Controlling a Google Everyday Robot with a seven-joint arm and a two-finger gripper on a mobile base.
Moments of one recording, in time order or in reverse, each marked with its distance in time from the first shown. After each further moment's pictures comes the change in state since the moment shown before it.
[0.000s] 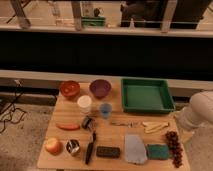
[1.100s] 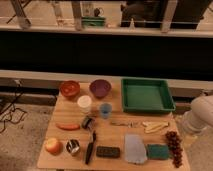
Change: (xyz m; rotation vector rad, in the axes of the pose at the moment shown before) arm 0.019 0.020 0.016 -0.056 0.023 0.044
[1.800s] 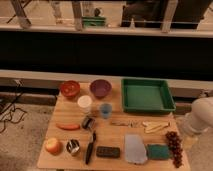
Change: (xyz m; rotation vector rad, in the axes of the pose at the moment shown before) arm 0.004 0.017 0.009 -0.025 -0.010 0.000
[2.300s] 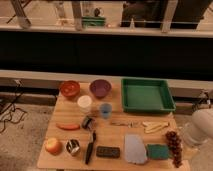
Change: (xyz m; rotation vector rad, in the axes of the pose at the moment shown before) arm -0.012 0.033 0.021 -0.025 -0.032 -0.027
